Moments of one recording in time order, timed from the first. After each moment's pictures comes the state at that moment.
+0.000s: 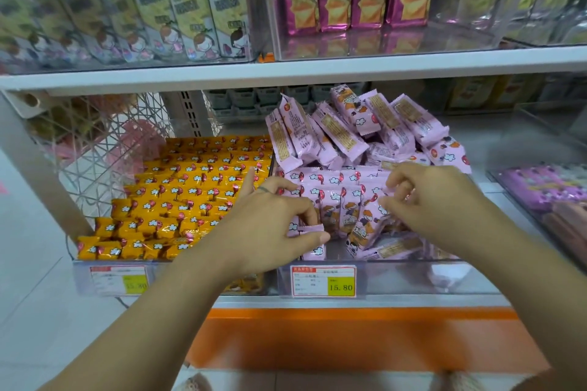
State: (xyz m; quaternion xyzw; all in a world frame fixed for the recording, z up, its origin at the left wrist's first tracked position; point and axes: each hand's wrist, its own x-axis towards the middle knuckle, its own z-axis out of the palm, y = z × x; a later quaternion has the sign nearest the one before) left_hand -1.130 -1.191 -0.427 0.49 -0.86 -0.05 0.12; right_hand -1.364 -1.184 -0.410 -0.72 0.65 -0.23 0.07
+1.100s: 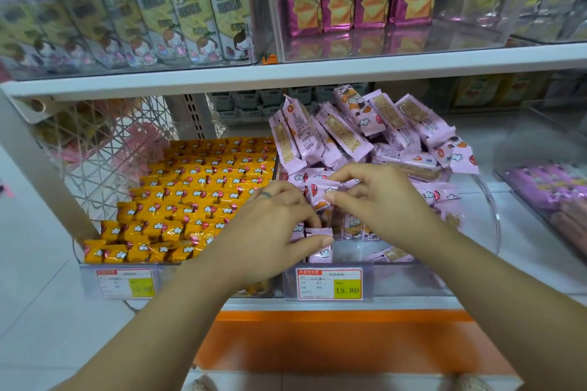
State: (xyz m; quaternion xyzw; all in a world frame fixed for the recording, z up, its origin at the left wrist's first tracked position) left_hand -1.124 -1.194 -0.434 0.43 -0.89 -0.02 0.17; right_hand -1.314 -1.195 -0.418 -0.73 0.50 -0.38 0.28
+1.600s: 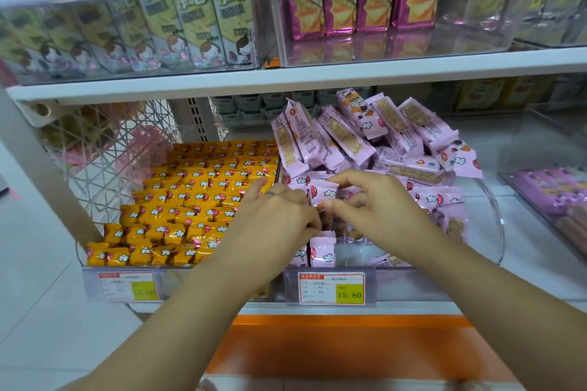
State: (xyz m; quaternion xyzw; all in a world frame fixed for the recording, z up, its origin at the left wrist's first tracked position) left_hand -1.143 -1.186 -0.416 0.51 -0.85 0.08 0.05; right_hand -1.309 -1.199 -0.427 -0.74 0.49 -0.38 0.27
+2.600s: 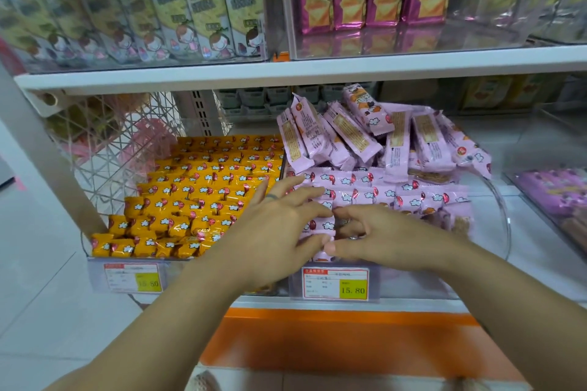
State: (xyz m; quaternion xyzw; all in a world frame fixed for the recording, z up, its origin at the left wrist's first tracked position) left_hand -1.128 -1.183 -0.424 0.49 -0.87 -0.03 0.08; right_hand -1.314 -1.187 -0.432 -0.74 0.47 -0.16 0.46
